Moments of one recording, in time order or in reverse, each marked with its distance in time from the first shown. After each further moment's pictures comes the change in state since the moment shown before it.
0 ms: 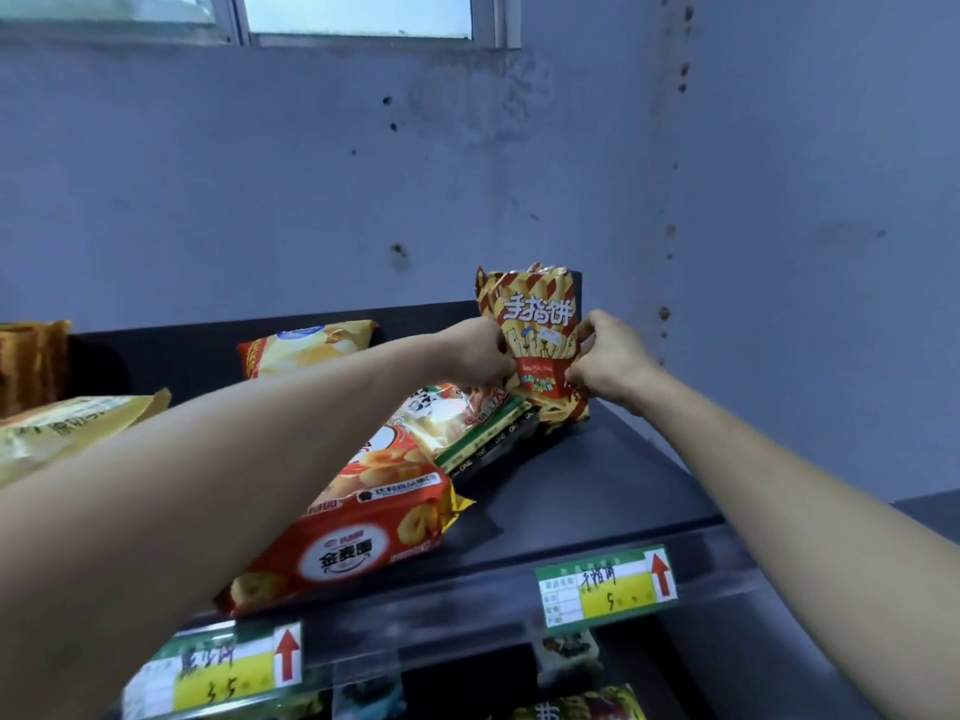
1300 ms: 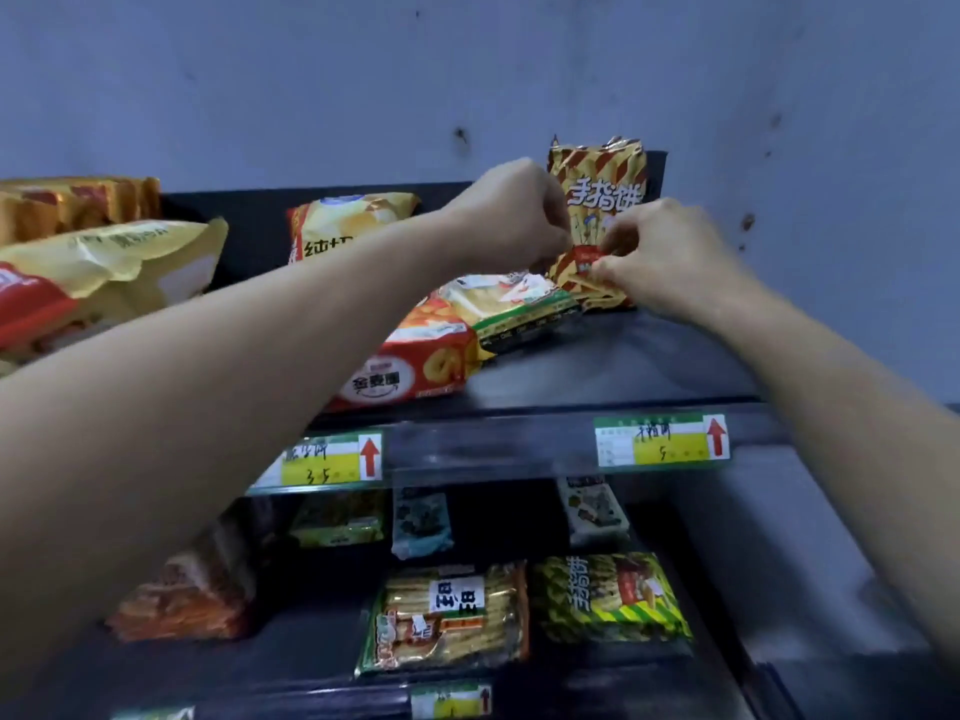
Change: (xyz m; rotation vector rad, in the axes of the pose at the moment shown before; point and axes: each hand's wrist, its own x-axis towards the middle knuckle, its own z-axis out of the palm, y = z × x) left_hand -0.093 0.011 -0.002 0.057 0.322 0.072; right_hand -0.081 -0.038 0.004 -0.353 0.055 -0.334
